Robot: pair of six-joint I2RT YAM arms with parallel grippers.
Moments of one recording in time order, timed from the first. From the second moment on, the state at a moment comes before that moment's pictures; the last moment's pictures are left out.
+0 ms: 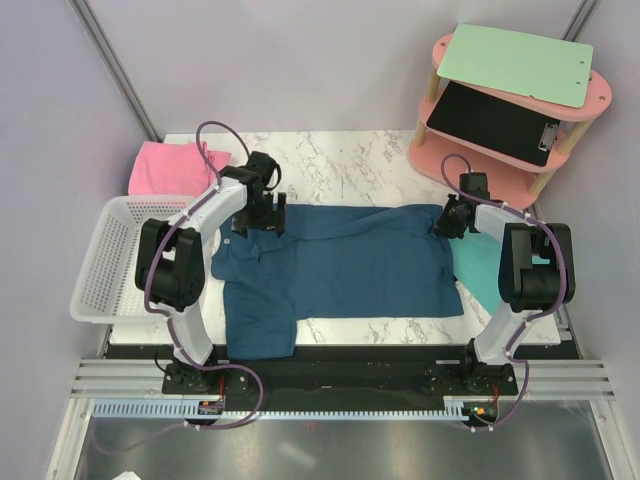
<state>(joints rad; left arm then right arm) -0.33 1.84 1.45 -0.88 -0.09 -0.29 -0.04 1.79 1.05 -0.27 -0.10 0.50</state>
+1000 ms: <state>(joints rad) -0.41 1.69 1.36 -0.91 -0.22 -0.31 -0.04 1.79 1.05 -0.26 -0.12 0.50</state>
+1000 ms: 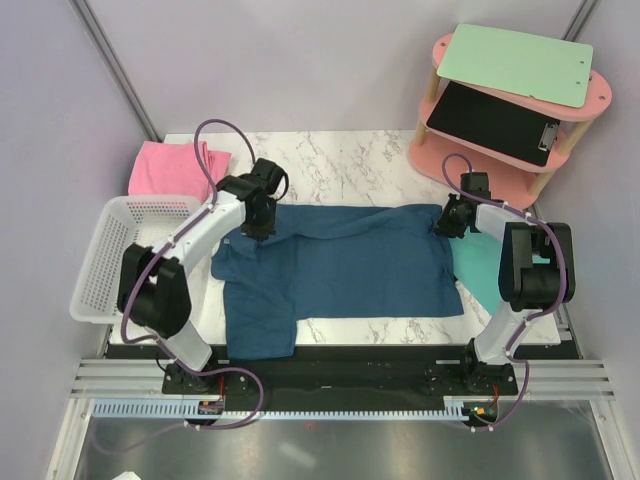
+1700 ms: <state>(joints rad) -0.52 1.74 1.34 -1.14 -0.40 -0.43 -0.05 1.78 1.05 -0.30 -0.14 0.50</state>
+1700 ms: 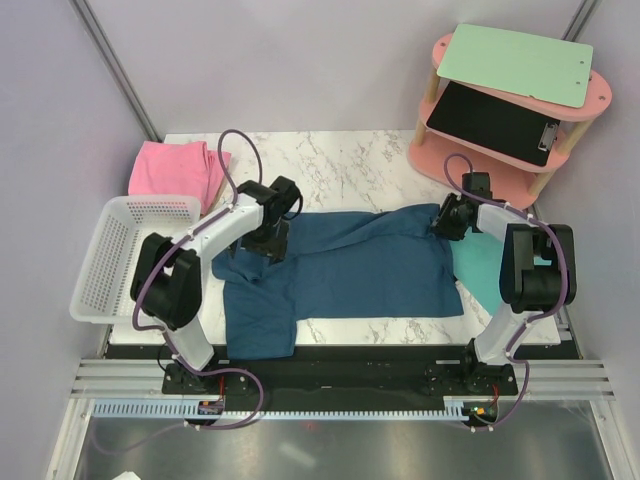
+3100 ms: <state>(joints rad) -0.60 1.71 1.10 -0.75 -0.07 -0.40 -0.07 1.75 1.06 -0.32 -0.17 0.50</state>
